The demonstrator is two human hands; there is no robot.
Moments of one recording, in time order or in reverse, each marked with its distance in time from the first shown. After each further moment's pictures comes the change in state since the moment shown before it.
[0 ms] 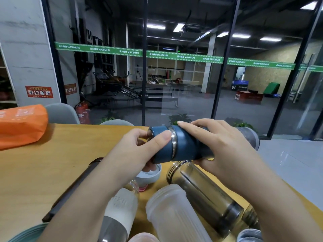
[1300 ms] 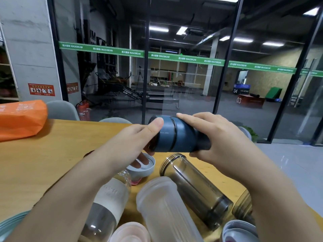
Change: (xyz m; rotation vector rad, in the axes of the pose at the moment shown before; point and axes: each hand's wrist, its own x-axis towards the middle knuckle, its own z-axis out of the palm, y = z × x) left_hand -0.006 0.009 0.010 0.206 -0.059 -0.021; right_hand 0.000 0.008 -0.022 0.114 -0.213 0.051
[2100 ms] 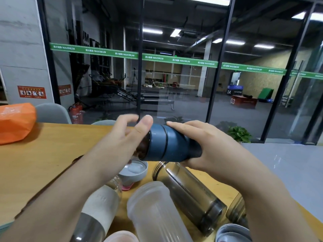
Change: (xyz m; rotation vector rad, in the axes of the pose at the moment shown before) left_hand 0.001 -0.003 0.002 0.001 0.098 0.072; right_hand 0.001 0.006 0.005 0.083 -0.082 -0.013
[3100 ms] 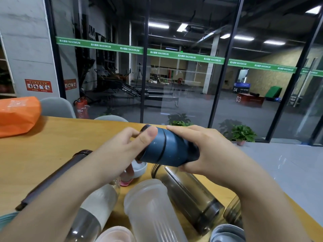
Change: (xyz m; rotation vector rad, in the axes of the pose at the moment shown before) left_hand 0.002 -0.011 0.008 0.058 -0.066 -0.048; right_hand 0.002 0.007 0.007 0.109 -0.046 0.018
